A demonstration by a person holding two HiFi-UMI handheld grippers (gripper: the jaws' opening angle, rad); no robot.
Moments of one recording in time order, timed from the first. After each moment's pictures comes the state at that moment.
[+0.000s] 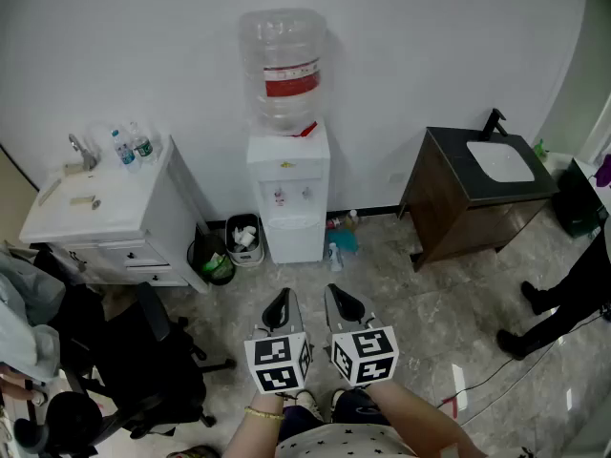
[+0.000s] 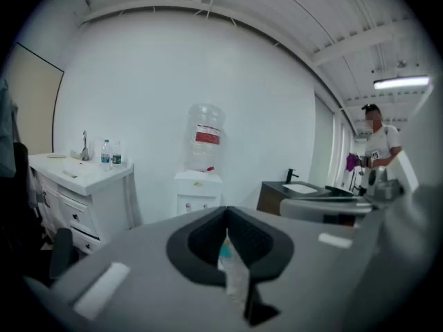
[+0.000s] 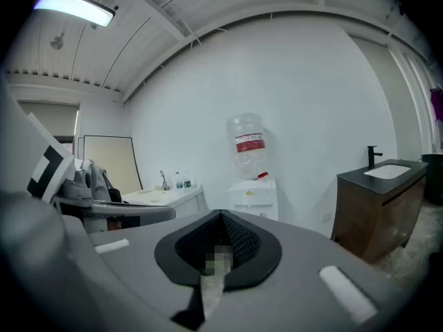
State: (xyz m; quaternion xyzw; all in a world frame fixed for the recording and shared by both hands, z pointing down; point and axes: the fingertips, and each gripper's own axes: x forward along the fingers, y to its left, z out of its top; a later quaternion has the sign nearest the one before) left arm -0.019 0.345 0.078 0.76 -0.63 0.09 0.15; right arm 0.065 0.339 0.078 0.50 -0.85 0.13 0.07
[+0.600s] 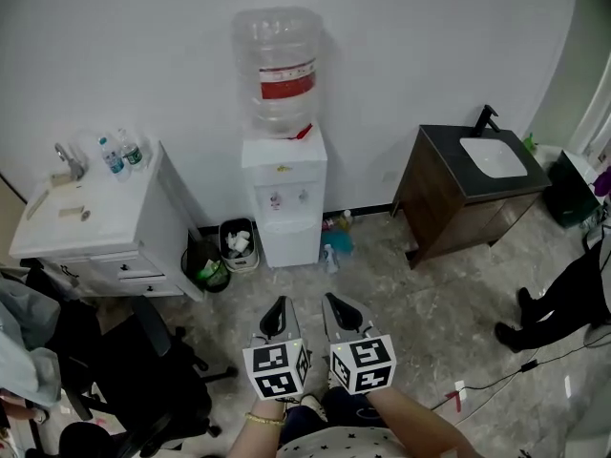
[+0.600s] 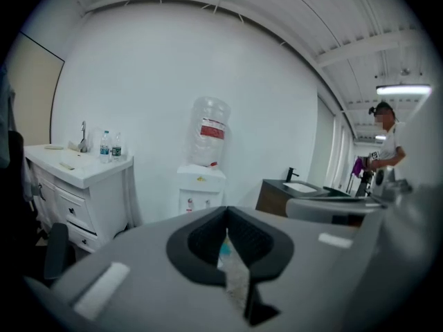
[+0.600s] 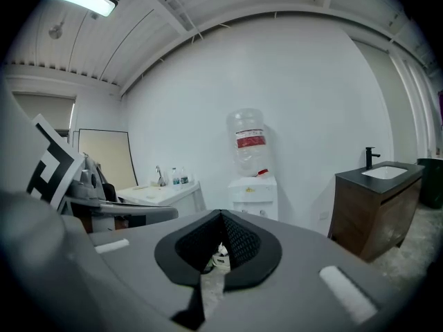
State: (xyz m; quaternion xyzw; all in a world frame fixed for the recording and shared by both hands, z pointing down) left arm -0.050 0.331 0.101 0.76 -0.62 0.08 0.17; right arm 0.037 0.333 0.093 0.51 -0.84 0.13 0.09
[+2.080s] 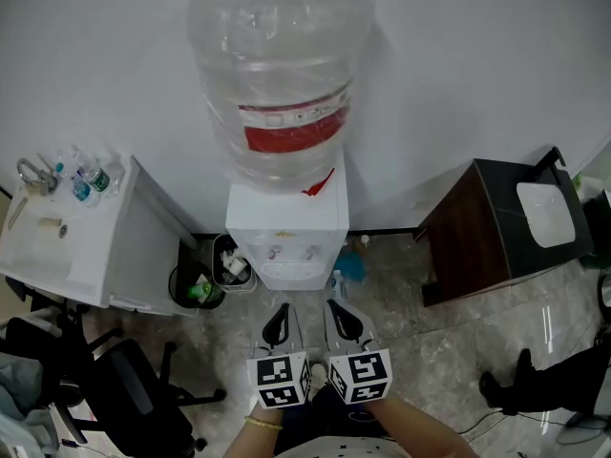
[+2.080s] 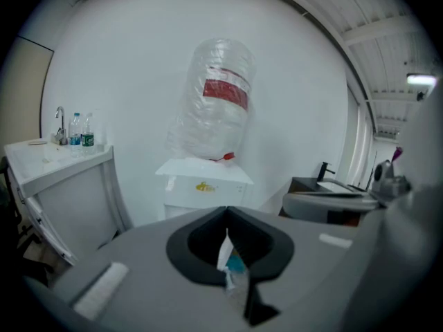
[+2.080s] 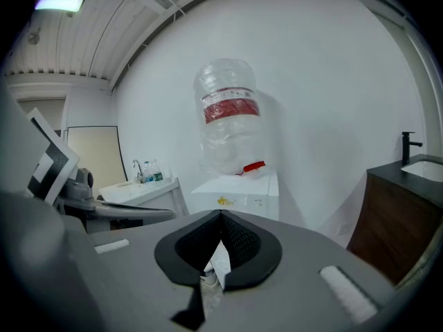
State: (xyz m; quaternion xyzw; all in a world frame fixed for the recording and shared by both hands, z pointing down) left arm -0.037 0.029 0.162 0.72 -0.65 0.12 0.21; right arm 0.047 0.018 0.150 0.48 -0.86 0.15 0.11
